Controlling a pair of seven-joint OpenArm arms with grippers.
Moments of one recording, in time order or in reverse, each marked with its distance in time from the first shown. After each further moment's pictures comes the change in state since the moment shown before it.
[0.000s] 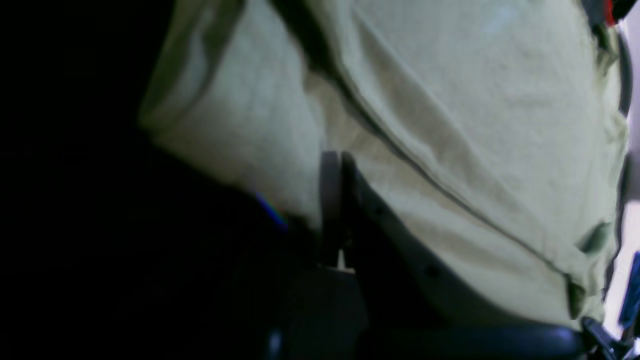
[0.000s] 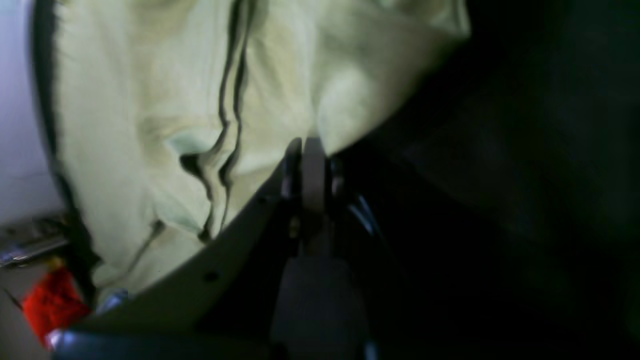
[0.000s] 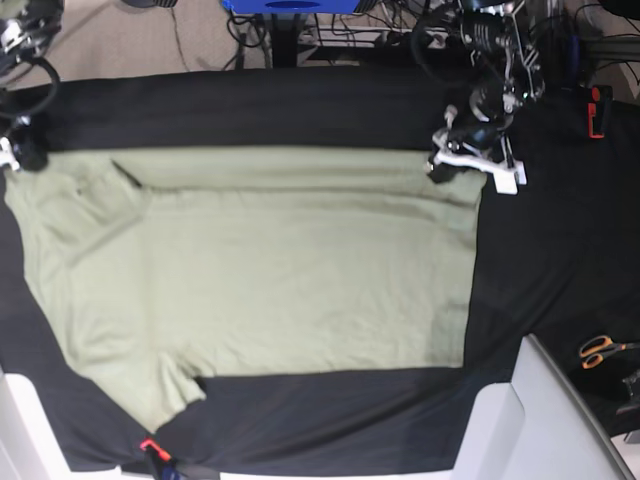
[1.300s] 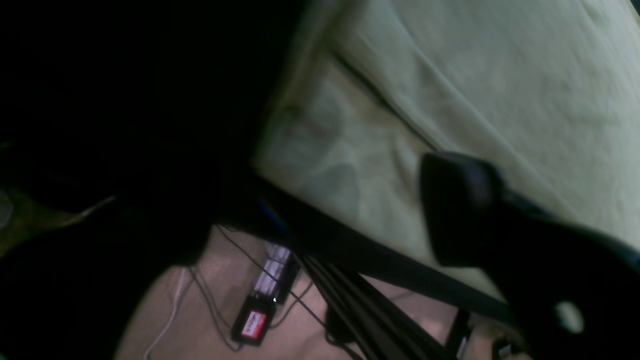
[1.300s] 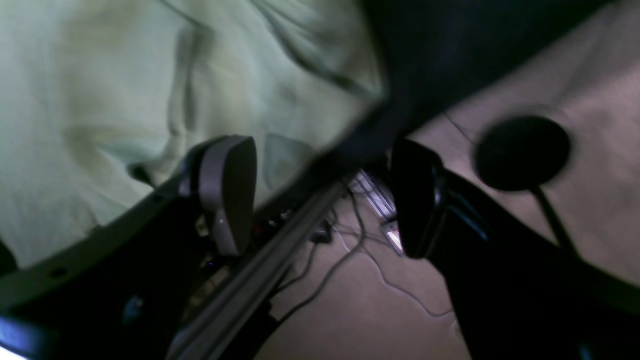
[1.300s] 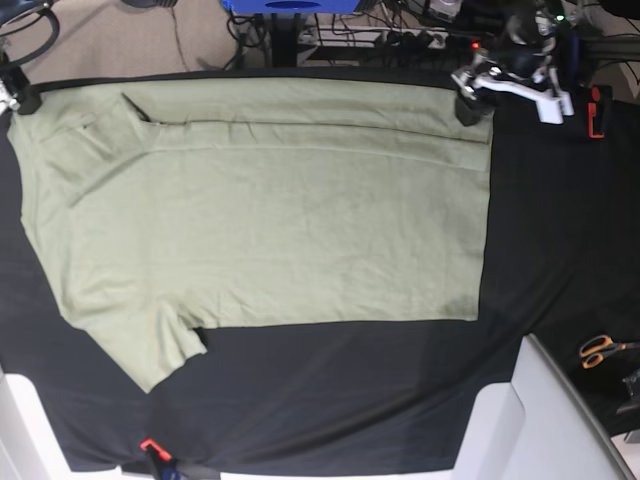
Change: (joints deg) left arm 17.5 -0.1 -8.2 15.9 0.6 0.5 1.2; right arm -9.9 -8.8 7.3 26.8 -1.7 -0.6 -13.3
